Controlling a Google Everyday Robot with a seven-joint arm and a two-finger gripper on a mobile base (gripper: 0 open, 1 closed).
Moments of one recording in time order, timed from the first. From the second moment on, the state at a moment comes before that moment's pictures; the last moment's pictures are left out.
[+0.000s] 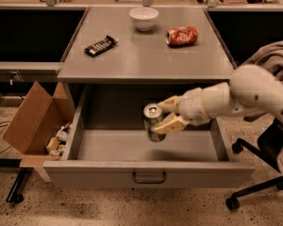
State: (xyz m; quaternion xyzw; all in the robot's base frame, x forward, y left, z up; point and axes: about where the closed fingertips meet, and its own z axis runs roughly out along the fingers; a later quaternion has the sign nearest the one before) arm 0.539 -0.071 0.765 -0.59 0.66 0.27 0.39
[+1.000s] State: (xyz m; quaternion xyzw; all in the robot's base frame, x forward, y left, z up) arm 0.567 -0.096 0.672 -0.56 0.67 0.26 0.41
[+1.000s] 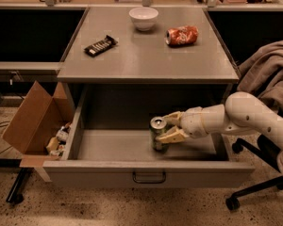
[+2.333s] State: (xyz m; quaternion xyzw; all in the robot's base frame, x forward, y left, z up) arm 0.588 -0.119 0.663 -0.54 0.66 0.28 0.44
